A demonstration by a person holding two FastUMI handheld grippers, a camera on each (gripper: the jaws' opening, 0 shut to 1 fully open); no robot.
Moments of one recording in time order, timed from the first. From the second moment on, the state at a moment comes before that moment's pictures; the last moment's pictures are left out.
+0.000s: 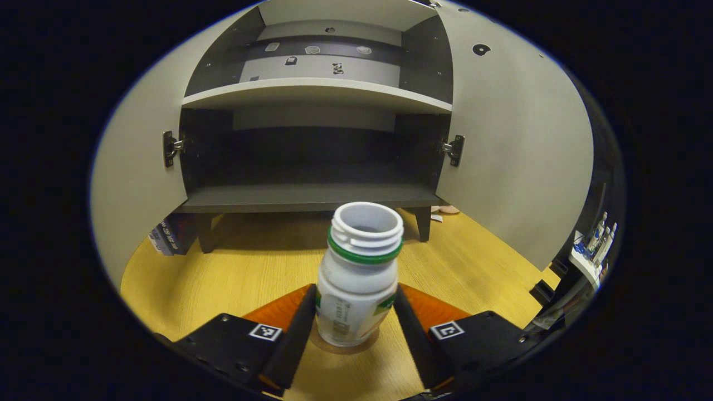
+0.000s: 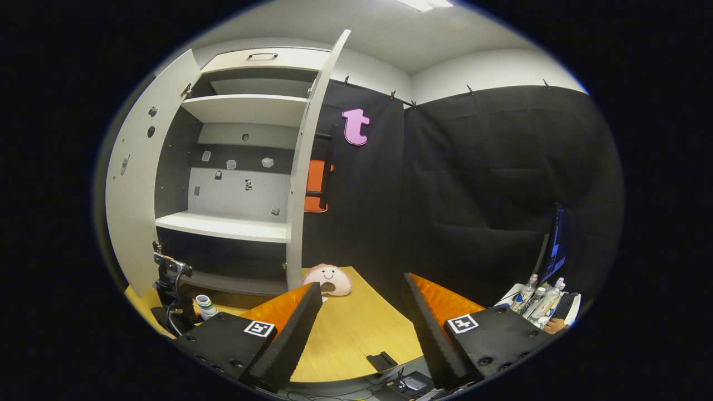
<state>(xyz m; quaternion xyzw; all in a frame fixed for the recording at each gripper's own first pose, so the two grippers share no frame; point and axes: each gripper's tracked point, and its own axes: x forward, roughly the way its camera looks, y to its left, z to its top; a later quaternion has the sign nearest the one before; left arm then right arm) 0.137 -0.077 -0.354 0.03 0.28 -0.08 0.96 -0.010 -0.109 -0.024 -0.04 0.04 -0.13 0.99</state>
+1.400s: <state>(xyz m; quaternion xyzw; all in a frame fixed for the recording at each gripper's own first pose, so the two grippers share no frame) 0.366 -0.101 -0.008 0.06 0.15 -0.07 0.99 -0.002 -0.151 -0.008 0.00 0.03 -0.11 0.99</state>
